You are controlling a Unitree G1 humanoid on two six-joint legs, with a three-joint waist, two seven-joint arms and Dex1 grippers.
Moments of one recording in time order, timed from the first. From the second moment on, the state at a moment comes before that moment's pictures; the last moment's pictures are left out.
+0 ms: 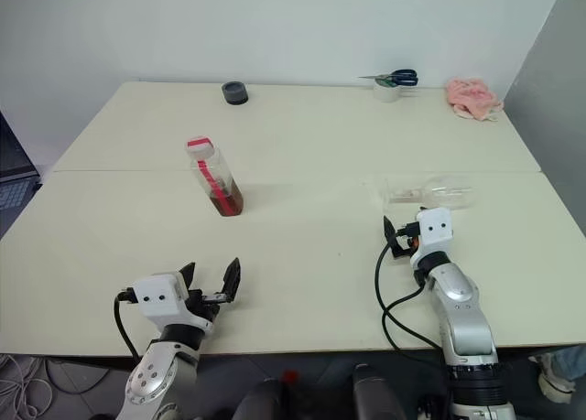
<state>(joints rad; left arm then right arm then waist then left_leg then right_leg) 0.33 0.07 0.06 -0.52 -0.22 0.23 -0.08 -0.18 -0.22 -0.06 -0.12 0.11 0.24 0.24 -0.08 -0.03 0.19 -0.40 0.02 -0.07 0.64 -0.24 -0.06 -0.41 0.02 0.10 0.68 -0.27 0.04</state>
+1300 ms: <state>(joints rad) -0.39 0.09 0.16 -0.38 -0.11 0.61 0.17 -0.58 -0.34 0.26 -0.21 0.33 0.51 0.80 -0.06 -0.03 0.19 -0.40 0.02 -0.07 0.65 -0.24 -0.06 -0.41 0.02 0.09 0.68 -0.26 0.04</state>
